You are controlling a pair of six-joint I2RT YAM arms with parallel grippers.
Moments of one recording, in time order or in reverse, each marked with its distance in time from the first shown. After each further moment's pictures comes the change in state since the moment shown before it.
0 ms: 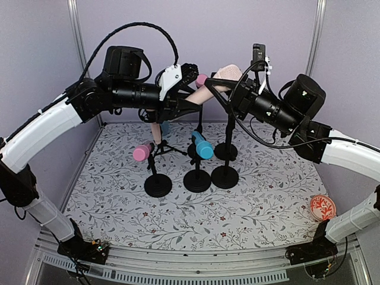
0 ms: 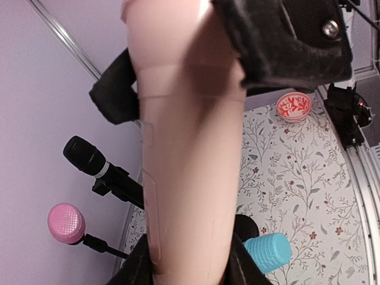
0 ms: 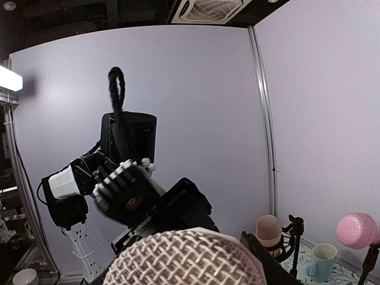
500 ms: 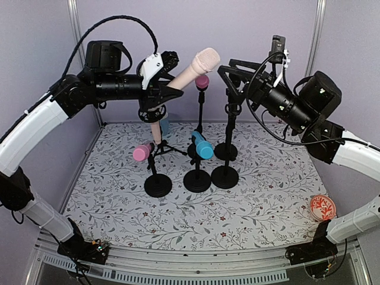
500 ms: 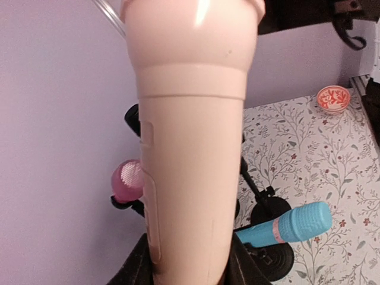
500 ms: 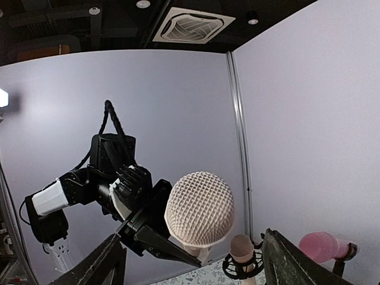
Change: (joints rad) left arm 0.076 -0.057 0.000 -0.023 -0.070 0.029; right arm -0.006 -0.063 0.002 -0.013 0.107 -0.037
